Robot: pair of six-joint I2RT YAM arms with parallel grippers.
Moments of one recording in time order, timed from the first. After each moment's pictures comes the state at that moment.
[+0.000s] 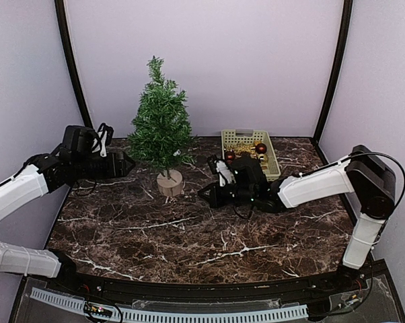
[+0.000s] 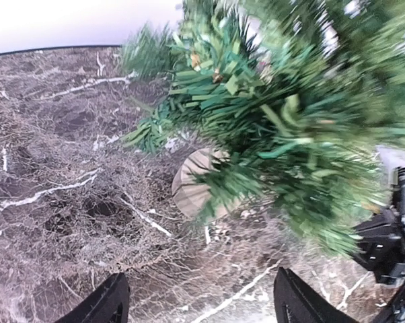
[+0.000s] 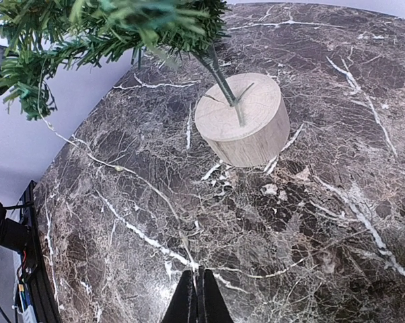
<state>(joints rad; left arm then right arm) -0.44 1.09 0.90 -0.43 0.03 -0.41 0.92 1.79 0.97 0.36 -0.17 0.45</state>
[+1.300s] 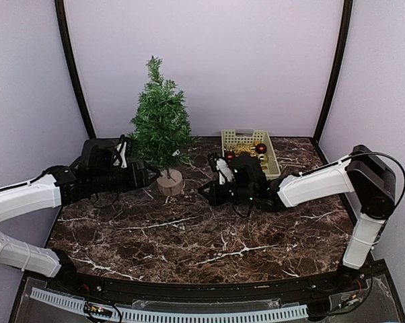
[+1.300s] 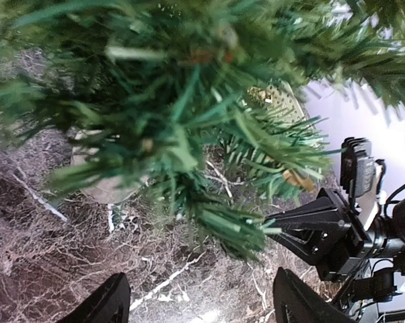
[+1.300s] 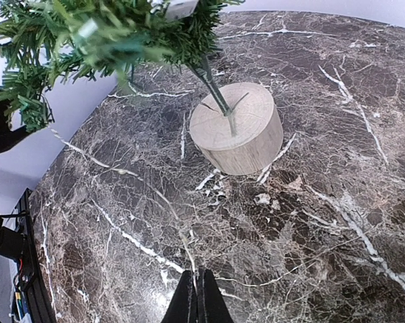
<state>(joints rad) -0.65 1.17 0.80 -0.16 0.08 -0.65 0.92 1.79 0.99 0.36 -0.13 0.45</state>
